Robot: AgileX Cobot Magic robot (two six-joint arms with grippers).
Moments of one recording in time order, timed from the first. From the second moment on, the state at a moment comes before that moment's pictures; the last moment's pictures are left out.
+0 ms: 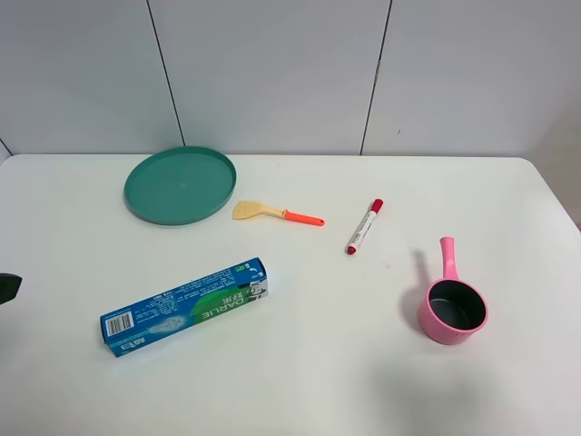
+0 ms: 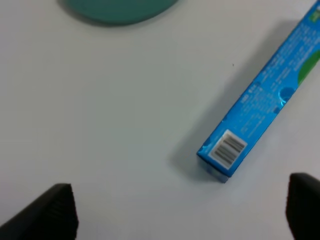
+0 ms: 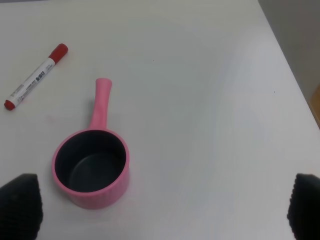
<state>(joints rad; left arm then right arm) 0.06 0.66 -0.68 -0.28 0.98 0.66 -0.07 0.00 -0.50 -0.02 1.06 -0.01</state>
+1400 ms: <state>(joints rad) -0.30 1.30 -0.68 -0.53 0.65 1.09 -0.07 0.00 -0.50 -0.02 1.06 -0.01</state>
